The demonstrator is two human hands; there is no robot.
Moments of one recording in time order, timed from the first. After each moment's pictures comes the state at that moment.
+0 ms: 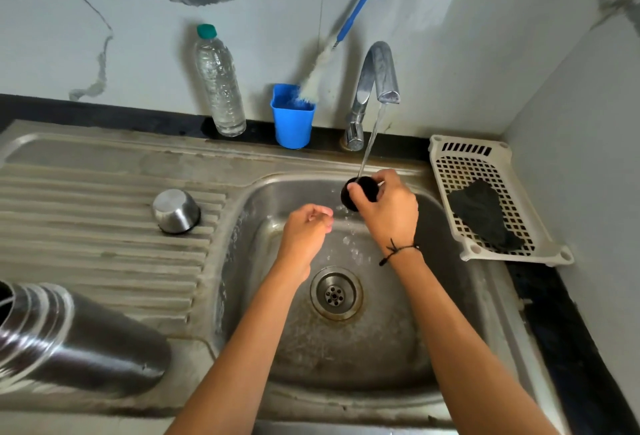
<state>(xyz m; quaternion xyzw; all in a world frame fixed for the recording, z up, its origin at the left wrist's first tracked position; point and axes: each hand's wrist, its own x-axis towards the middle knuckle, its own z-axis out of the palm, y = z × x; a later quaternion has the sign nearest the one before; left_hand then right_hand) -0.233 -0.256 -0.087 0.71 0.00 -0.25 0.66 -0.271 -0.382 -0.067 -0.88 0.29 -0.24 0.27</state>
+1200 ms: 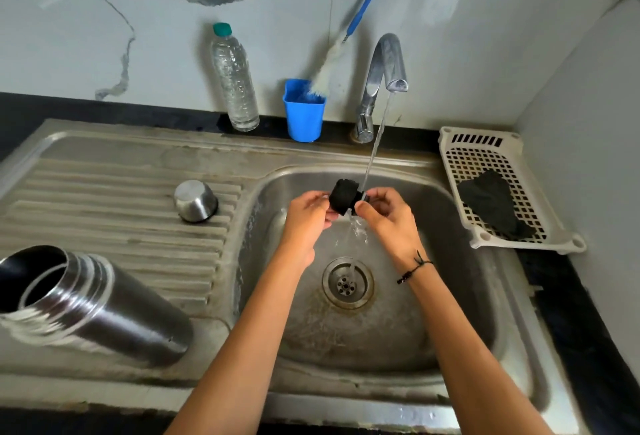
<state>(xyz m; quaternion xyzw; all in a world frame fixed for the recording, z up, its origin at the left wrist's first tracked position) -0.242 -0.240 -0.063 0.69 0.01 -0.25 0.68 -0.309 -0.357 -0.074 -0.75 0.24 -0.16 0.59</state>
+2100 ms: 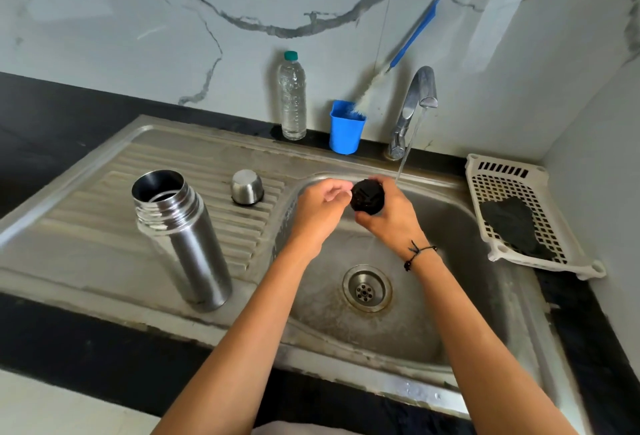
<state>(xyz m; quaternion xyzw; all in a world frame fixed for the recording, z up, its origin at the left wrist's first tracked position) -0.276 -0.192 -0.027 0.75 -0.09 -0.11 0.65 -0.310 -0.322 -0.044 -0.90 0.10 -0.15 0.39</state>
